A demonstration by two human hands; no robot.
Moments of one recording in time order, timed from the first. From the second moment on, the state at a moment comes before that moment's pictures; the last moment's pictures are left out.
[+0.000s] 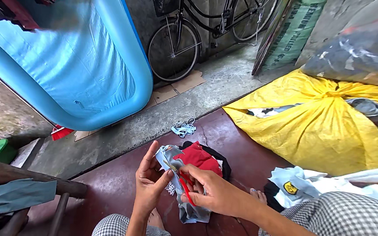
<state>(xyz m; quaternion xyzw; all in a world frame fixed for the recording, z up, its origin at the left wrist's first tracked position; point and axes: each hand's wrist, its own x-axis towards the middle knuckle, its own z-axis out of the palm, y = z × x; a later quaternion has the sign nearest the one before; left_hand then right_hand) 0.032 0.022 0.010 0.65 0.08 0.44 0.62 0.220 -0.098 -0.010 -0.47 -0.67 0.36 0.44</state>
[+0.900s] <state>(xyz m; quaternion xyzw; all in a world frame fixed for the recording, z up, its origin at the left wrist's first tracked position) 0.025 0.023 0.012 0.74 0.11 0.33 0.58 0.224 -0.100 -0.011 -0.49 -0.67 0.39 0.41</state>
